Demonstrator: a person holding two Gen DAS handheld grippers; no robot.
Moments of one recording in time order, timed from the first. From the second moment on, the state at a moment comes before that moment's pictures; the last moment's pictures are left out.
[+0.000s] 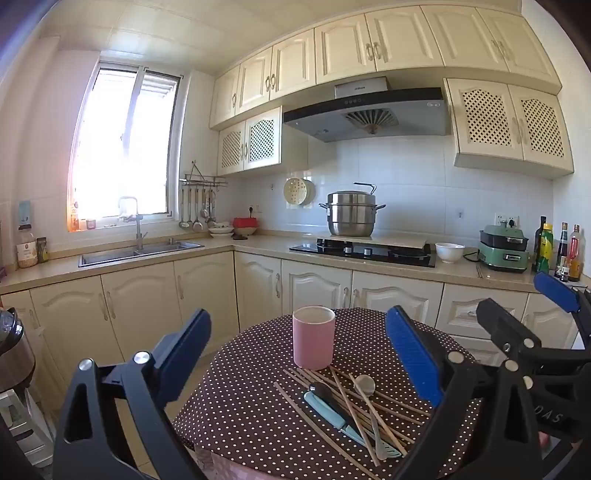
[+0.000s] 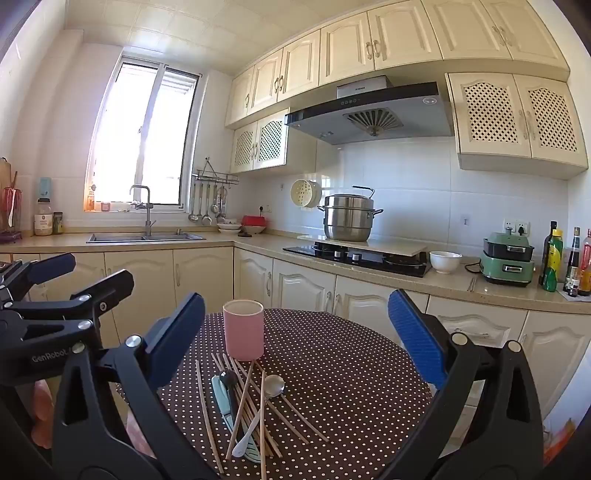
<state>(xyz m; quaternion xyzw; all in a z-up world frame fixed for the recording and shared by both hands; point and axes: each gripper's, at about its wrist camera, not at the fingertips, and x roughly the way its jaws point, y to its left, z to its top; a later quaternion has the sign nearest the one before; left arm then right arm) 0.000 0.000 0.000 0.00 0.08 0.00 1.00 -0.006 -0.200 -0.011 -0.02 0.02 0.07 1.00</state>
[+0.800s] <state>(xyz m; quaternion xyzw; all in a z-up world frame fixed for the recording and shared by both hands) 0.000 -0.001 0.000 0.01 0.08 0.00 1.00 -0.004 -0.203 -0.017 -0.02 0.02 0.07 1.00</state>
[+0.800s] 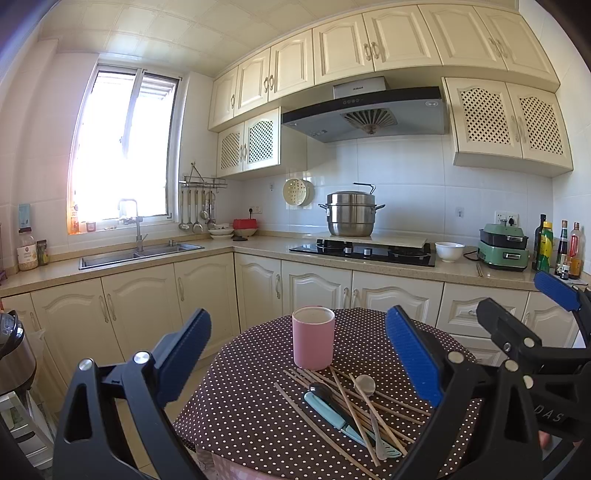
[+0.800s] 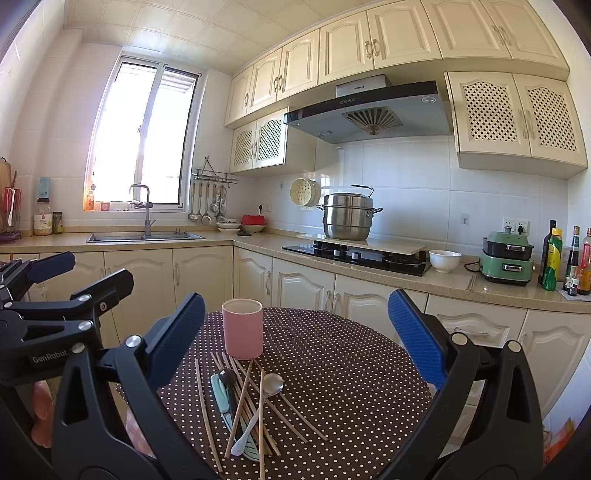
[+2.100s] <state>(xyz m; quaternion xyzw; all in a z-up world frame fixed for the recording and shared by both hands) -0.001 0.002 -0.005 0.01 0.08 0.00 1.00 -0.007 -0.210 -0.018 -0.02 0.03 0.07 1.00</state>
